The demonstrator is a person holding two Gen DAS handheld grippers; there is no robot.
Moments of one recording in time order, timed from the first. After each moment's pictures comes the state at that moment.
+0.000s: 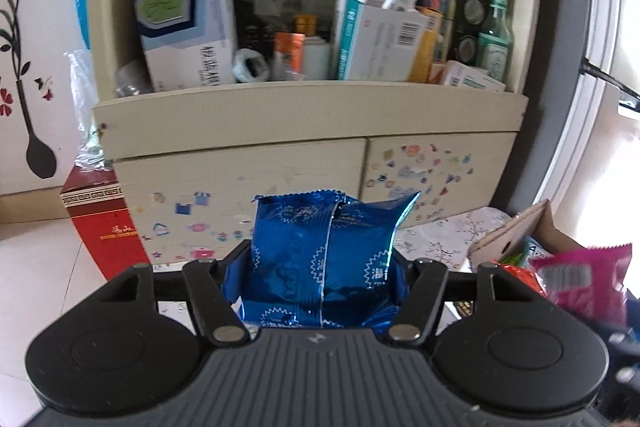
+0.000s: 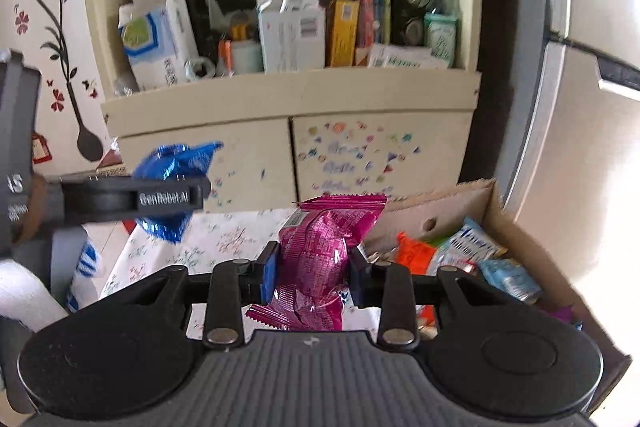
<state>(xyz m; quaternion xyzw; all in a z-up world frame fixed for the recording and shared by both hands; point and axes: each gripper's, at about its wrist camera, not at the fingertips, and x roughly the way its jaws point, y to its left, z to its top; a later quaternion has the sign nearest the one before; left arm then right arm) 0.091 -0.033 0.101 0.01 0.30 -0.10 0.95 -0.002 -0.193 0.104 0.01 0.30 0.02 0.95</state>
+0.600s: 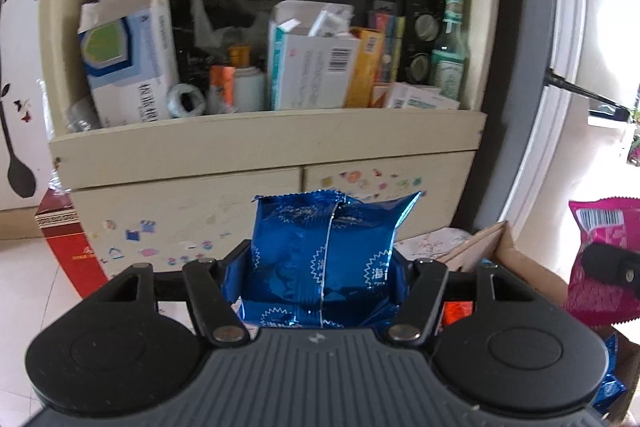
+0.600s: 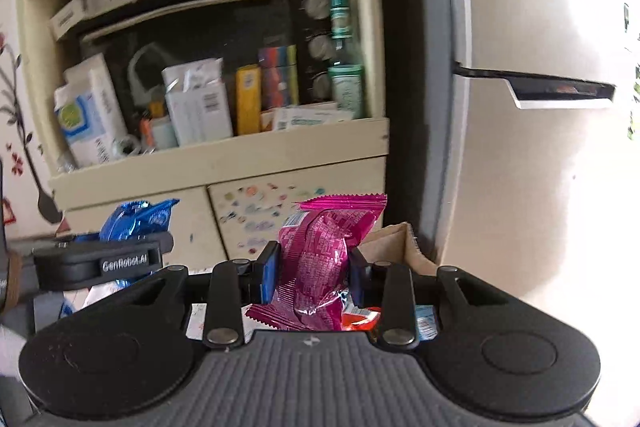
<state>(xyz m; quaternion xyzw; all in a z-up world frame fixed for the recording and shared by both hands) 0.084 -0.085 0.118 0.01 0.27 -0.13 0.95 -0.014 -0.258 0.133 0.06 0.24 -0.06 0.97</state>
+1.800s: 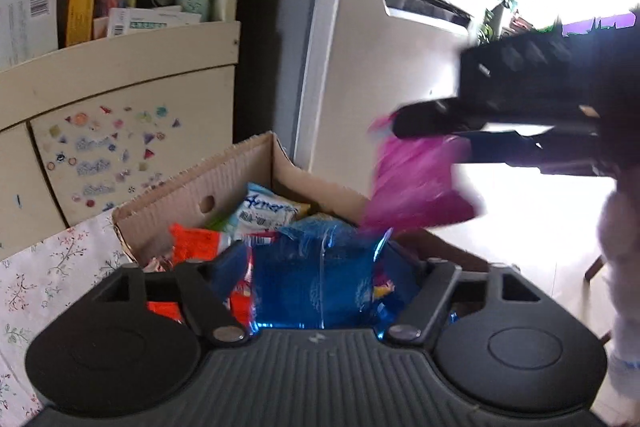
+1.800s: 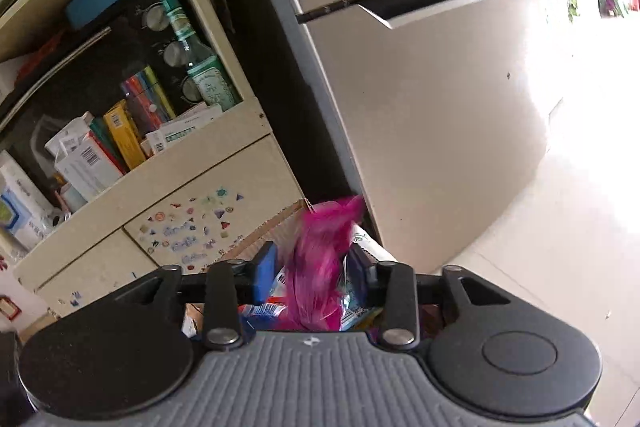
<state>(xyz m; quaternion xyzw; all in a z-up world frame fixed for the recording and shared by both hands) 0.037 -0.227 0.070 0.05 0.32 -0.35 0.88 -0.015 -0.368 0.114 0.23 0.27 -0.13 0.93</state>
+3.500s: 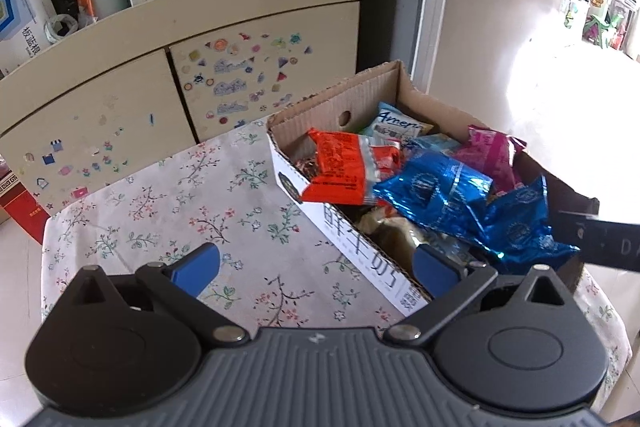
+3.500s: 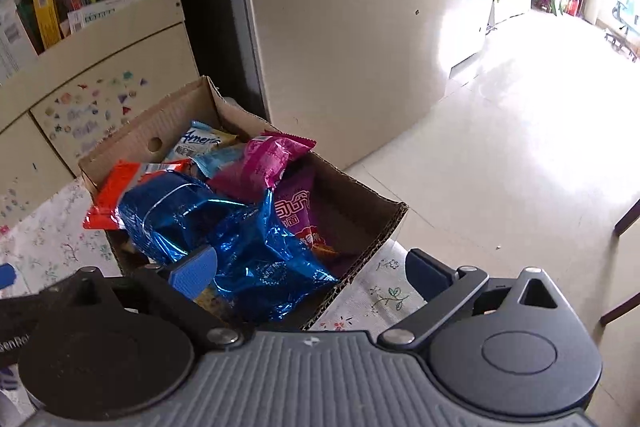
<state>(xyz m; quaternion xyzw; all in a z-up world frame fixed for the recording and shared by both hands) 0.023 -0.166 0.076 0.11 0.41 -0.20 0.88 -0.061 -0.336 0.079 0.14 0.41 -0.26 0.87</state>
